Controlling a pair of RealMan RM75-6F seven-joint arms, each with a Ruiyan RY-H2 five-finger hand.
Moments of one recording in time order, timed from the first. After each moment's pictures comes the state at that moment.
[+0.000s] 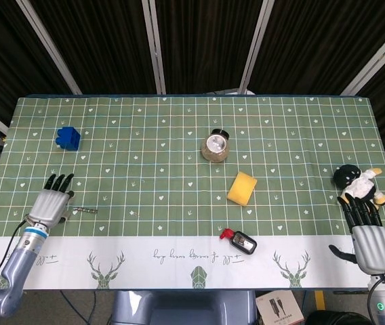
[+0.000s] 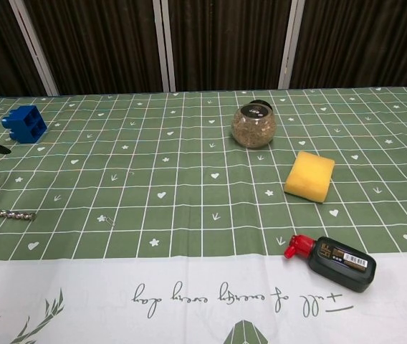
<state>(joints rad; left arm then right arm) -0.43 -1.46 -0.06 -1.25 1.26 1.01 0.42 0.08 -1.17 0.05 -1.59 -1.52 1.48 -0.10</state>
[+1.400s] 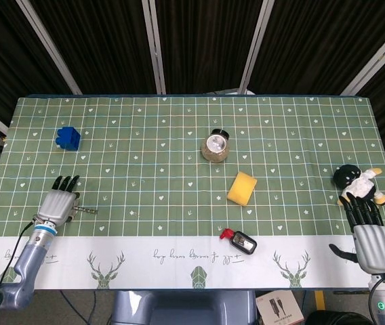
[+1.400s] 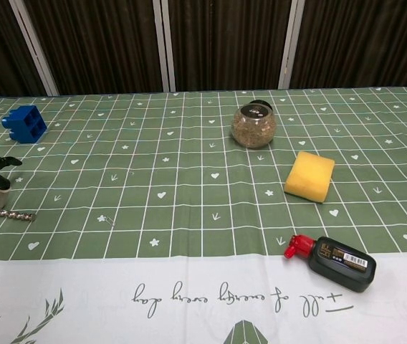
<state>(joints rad) -0.47 -1.55 -0.06 -1.15 1.20 0.96 0.43 0.08 -1.17 0.05 -1.60 -1.51 1.47 -0.09</state>
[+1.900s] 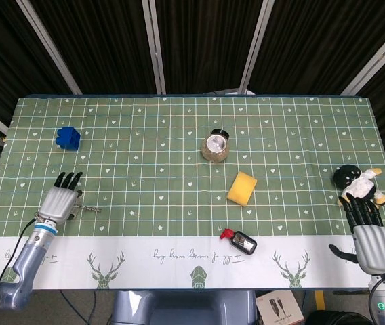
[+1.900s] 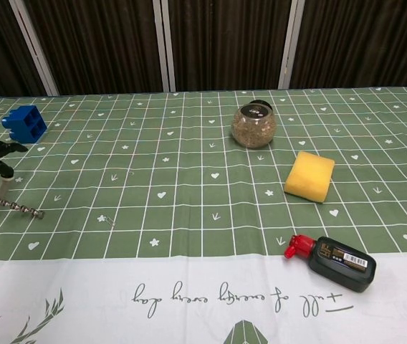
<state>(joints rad) -0.48 -1.51 -0.06 -1.20 1.26 1.02 0.42 0.08 -1.17 0.05 -1.60 -1.51 1.47 -0.08</state>
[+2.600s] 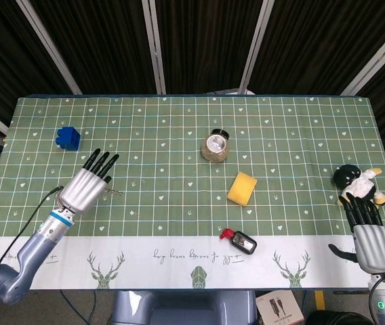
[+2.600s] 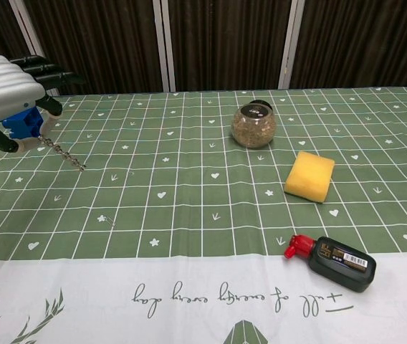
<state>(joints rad) -0.61 -1.32 -0.09 -1.53 1.46 1.09 0.68 0.09 -1.17 0.06 -1.60 -1.50 1.46 -0.07</state>
